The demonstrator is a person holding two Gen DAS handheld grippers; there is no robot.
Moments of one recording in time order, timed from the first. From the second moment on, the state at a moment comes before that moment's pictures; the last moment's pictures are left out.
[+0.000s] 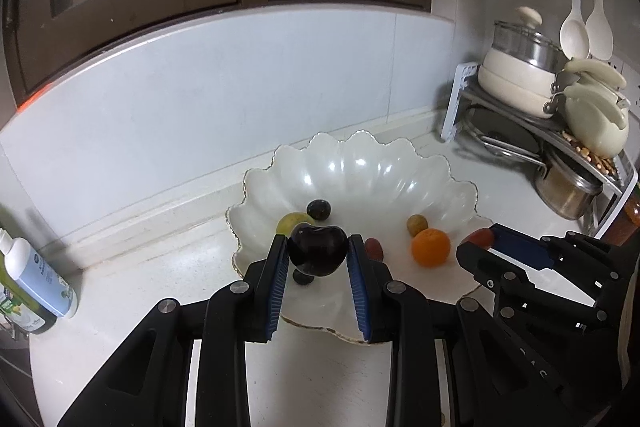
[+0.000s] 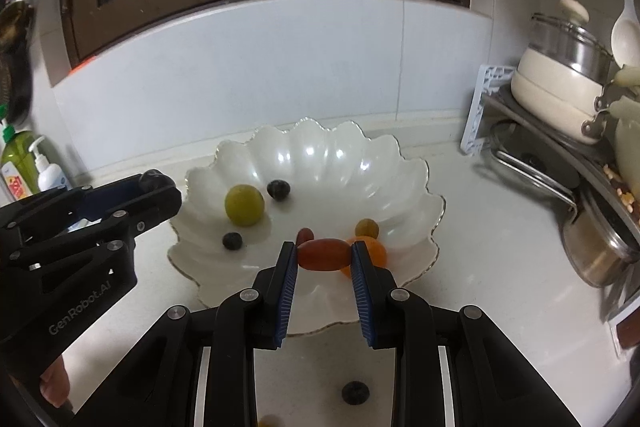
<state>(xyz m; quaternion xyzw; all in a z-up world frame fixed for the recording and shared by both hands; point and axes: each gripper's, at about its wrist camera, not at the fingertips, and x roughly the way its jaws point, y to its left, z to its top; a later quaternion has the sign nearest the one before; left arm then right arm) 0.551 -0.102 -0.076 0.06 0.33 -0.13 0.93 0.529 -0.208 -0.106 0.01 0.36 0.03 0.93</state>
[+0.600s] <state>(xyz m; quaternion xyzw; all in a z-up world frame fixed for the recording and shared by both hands) 0.584 -0.113 -0.117 0.08 0.39 -0.12 0.91 0.556 -0.212 -0.132 0.02 0.41 0.02 0.91</state>
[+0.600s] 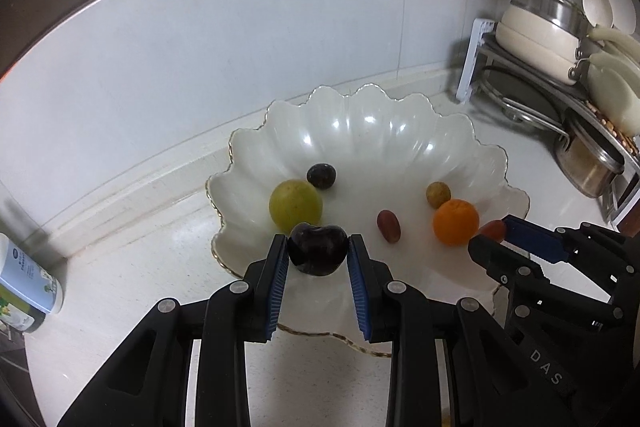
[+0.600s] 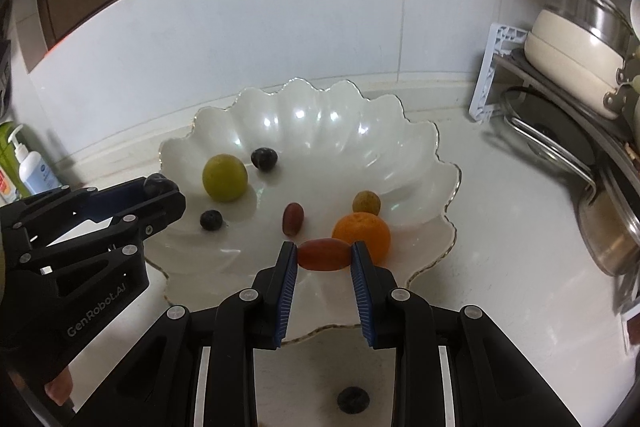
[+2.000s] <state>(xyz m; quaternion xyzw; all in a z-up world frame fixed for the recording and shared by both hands) 0.455 -0.102 -0.045 0.04 0.31 -0.09 0.95 0.449 -0.234 -0.062 0.02 0.32 0.04 0.95</state>
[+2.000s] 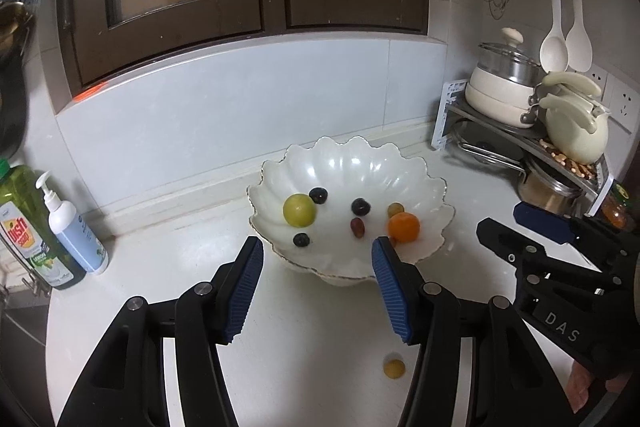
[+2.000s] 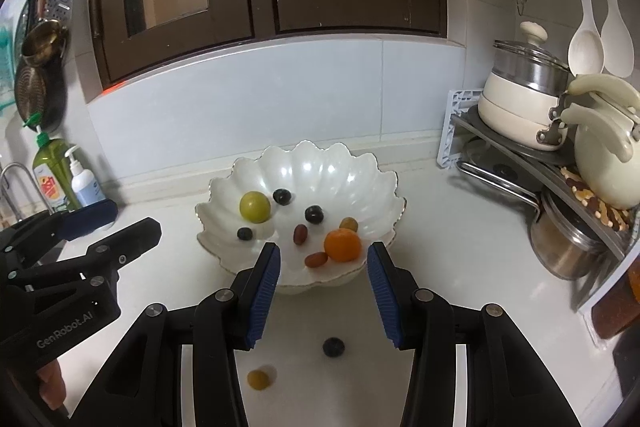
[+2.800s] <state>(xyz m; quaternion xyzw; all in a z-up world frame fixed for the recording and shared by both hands) 0.411 -0.114 -0.082 0.01 0.33 -0.08 0.94 0.422 -0.244 -0.093 0.01 0.33 0.08 0.94</state>
